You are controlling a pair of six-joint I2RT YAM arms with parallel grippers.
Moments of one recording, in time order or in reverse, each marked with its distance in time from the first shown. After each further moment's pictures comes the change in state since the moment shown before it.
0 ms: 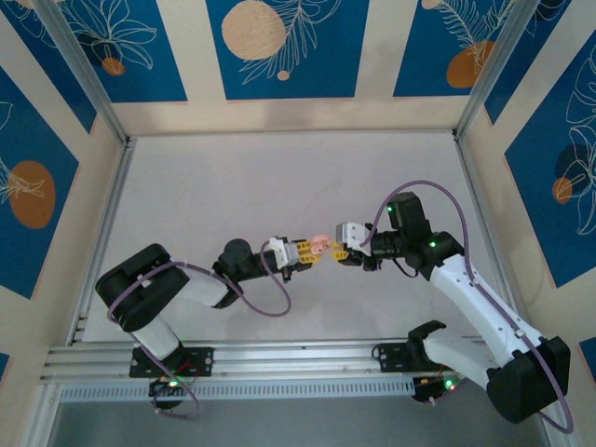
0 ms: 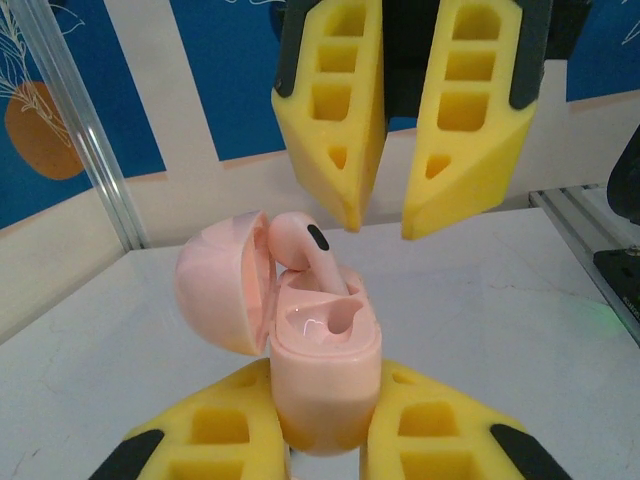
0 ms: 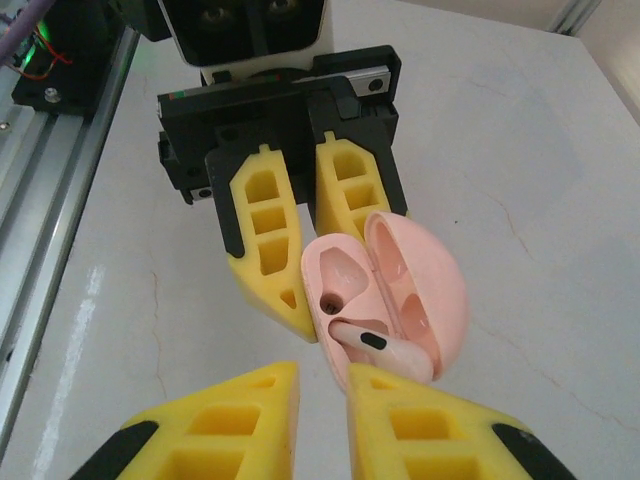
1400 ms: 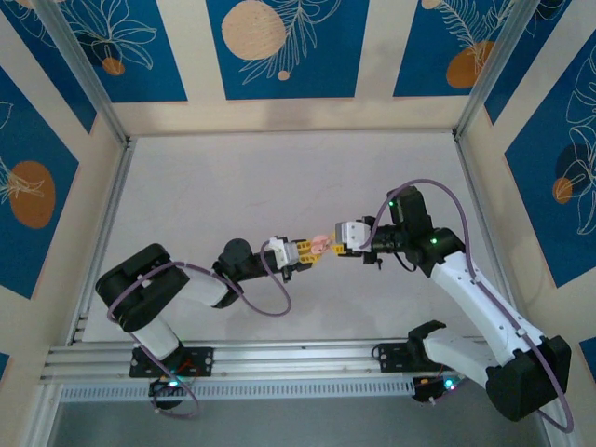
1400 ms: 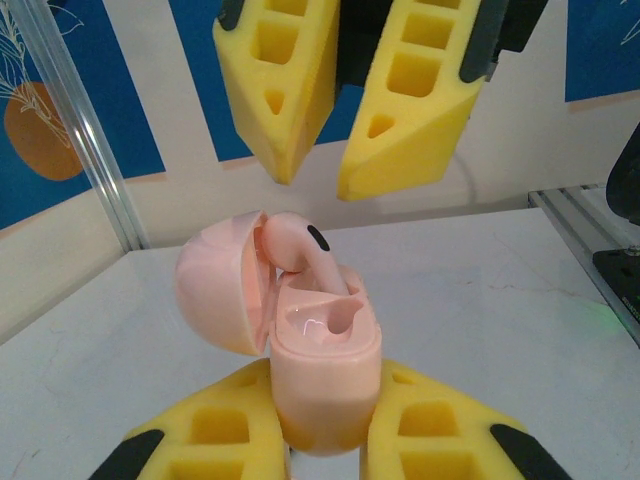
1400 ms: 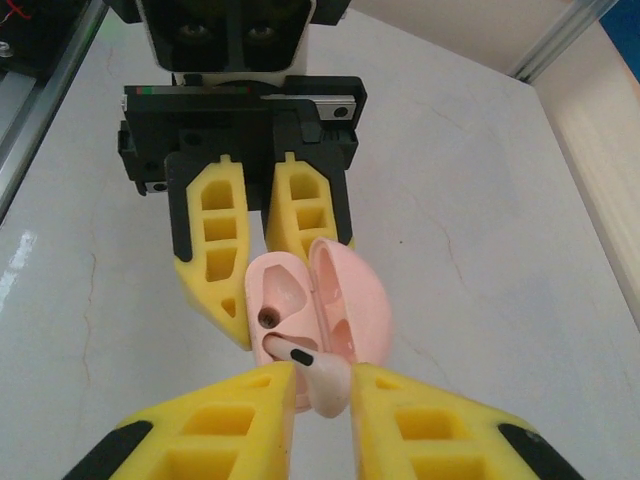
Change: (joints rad) left arm 0.001 0.000 0.002 -0.001 0.002 0.000; right arm -0.002 0.014 0.047 0.024 0.026 -0.135
